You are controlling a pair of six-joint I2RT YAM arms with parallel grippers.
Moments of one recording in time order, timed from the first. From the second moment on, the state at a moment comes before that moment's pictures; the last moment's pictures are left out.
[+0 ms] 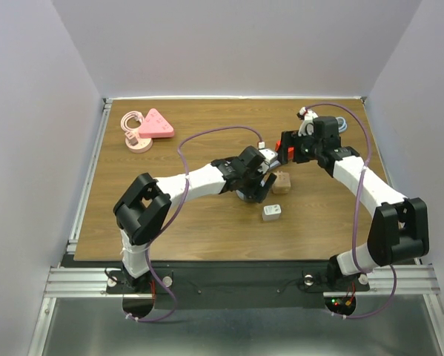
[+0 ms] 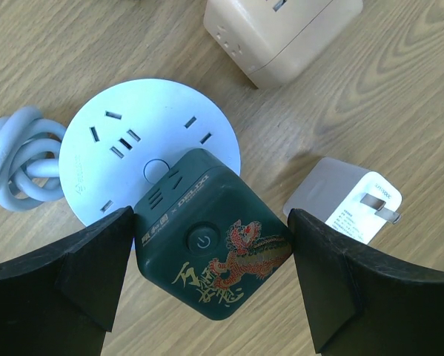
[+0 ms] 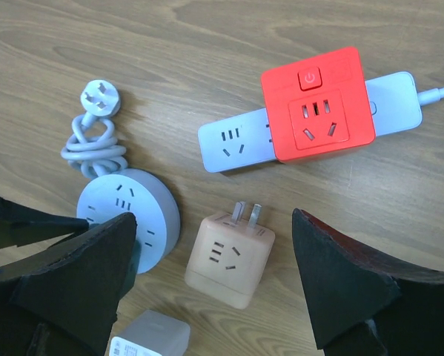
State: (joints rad) left arm -0.91 1.85 1.33 -0.36 0.01 -0.21; right arm 0.20 1.45 1.06 -0.25 -0.31 0.14
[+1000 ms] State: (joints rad) left arm -0.92 1.85 1.34 -0.47 -0.21 -0.56; right arm 0.20 1.48 1.06 -0.25 -0.30 0.14
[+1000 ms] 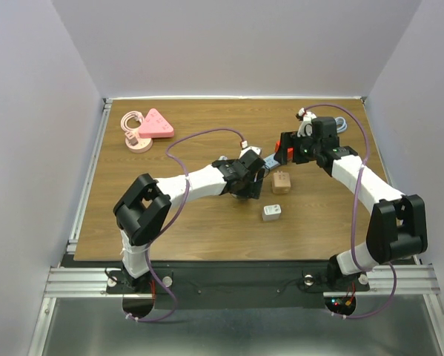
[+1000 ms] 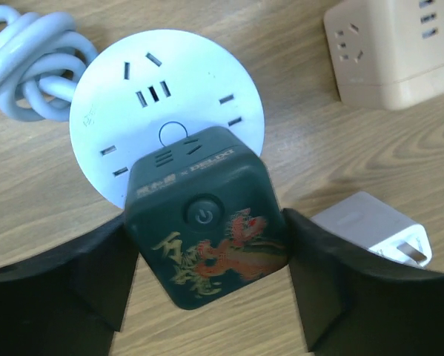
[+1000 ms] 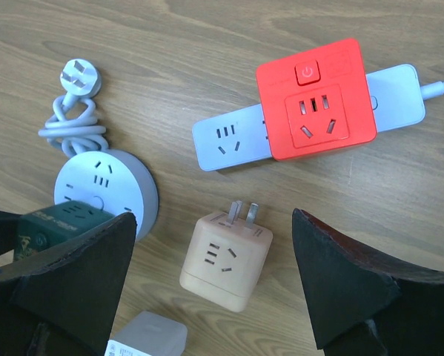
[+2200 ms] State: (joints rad) left arm -0.85 1.81 1.32 -0.52 -0.06 -0.11; right arm 0.34 1.56 0.97 -0.34 -0.14 0.16
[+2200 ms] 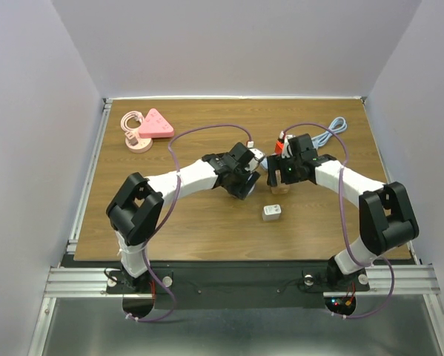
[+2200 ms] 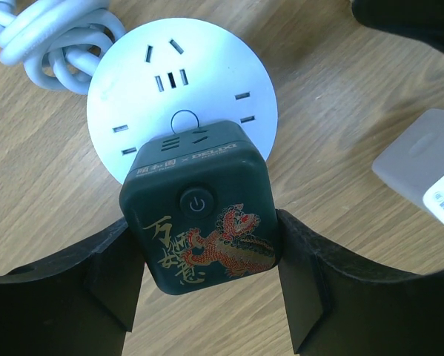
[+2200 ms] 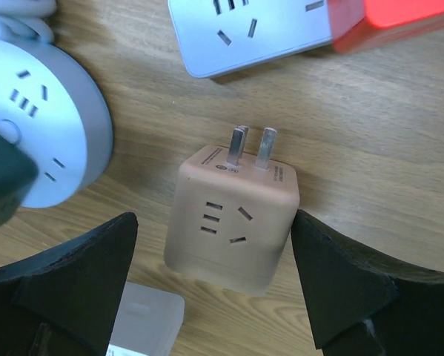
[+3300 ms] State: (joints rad) left arm -0.67 1.63 1.23 -0.37 0.14 -0.07; right arm 0.40 1.59 1.04 -0.40 -0.33 -0.11
